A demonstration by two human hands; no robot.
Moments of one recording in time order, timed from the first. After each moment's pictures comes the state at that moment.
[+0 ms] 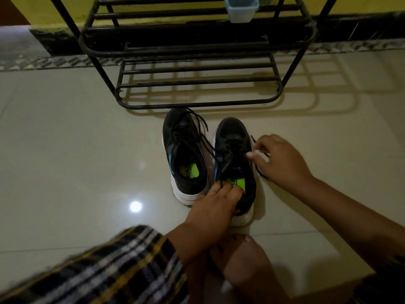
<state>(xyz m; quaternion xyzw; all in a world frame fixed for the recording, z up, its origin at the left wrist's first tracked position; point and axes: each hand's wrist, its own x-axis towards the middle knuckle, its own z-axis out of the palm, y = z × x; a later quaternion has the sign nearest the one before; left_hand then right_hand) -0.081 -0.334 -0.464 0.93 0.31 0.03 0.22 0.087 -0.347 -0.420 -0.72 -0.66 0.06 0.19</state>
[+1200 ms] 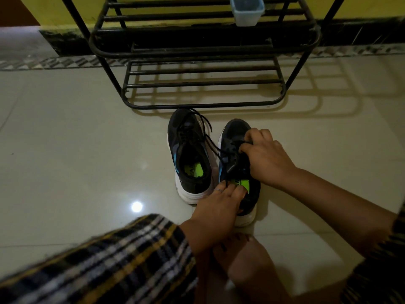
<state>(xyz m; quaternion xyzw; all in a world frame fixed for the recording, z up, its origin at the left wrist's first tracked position) -0.079 -0.334 -0.467 0.93 0.30 0.03 0.23 0.086 -0.314 -0.415 -0.74 -0.67 0.09 -0.04</state>
